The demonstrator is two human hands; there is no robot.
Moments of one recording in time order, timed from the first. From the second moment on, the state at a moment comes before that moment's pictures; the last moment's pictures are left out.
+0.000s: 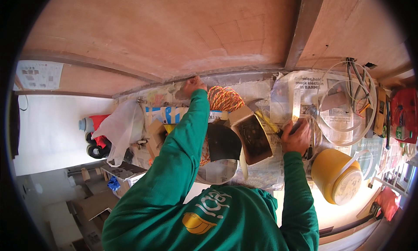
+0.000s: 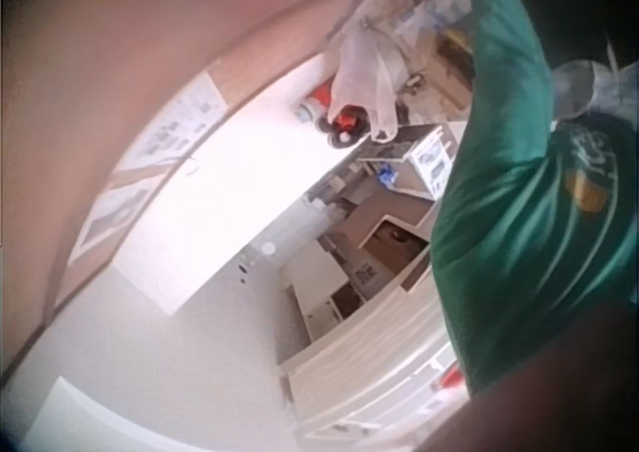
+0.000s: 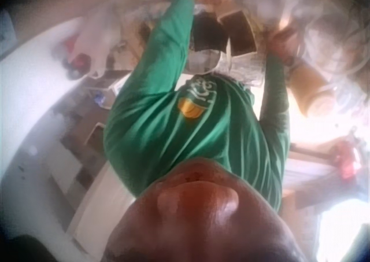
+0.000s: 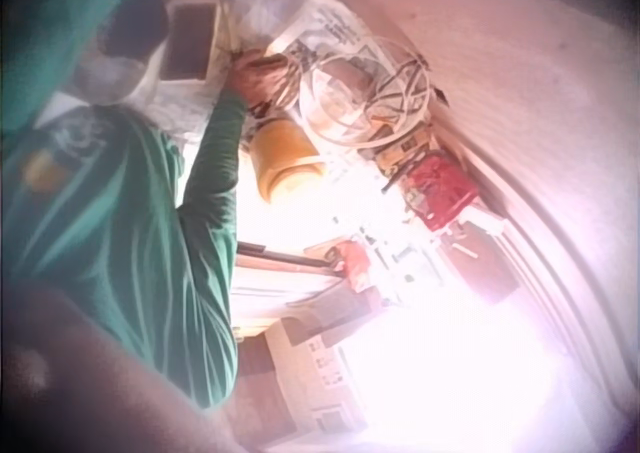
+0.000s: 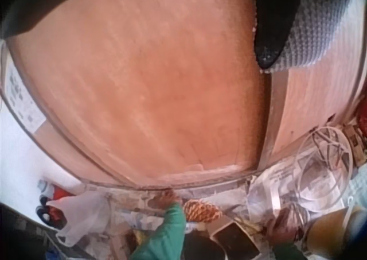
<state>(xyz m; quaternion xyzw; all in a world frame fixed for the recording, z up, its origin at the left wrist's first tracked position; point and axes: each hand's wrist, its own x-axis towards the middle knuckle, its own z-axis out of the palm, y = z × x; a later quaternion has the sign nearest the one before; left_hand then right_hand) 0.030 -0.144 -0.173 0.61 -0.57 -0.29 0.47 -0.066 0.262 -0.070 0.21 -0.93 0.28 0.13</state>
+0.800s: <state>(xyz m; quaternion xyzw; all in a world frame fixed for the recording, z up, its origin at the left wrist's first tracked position) 0.021 -0.180 -0.098 0.75 -0.41 -0.48 0.19 -0.061 0.262 -0.069 0.20 -0.93 0.28 0.10</state>
